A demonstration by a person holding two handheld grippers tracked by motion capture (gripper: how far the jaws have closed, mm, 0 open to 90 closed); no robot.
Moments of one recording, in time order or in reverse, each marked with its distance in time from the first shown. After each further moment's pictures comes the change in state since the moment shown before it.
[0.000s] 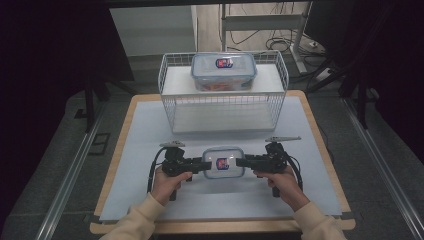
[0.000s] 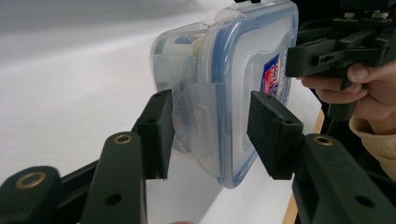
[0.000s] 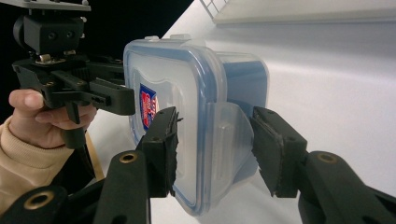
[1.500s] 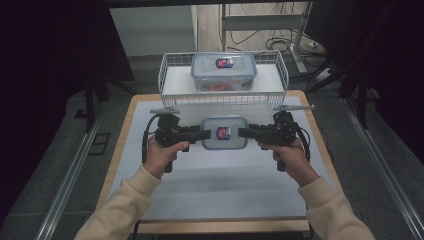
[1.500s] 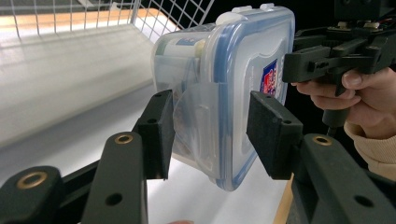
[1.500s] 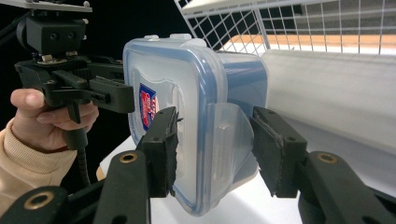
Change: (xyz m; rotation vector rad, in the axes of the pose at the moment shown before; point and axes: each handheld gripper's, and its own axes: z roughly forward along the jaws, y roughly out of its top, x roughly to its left) left arm -0.036 0.093 -0.043 -0.086 0.010 0.115; right arm 0.041 0.085 -0.038 -0.111 -0.004 -0.108
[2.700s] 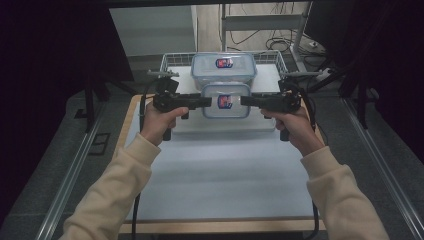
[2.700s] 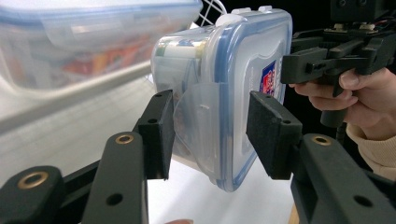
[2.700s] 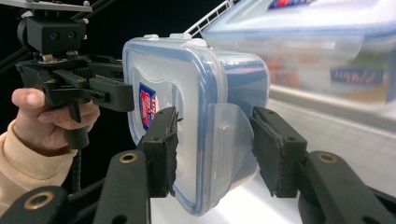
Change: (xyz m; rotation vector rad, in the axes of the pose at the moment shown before) left arm 0.003 0.086 -0.012 -0.027 0.001 0.055; right arm -0.001 0.080 -0.008 -0.052 0.004 -0.041
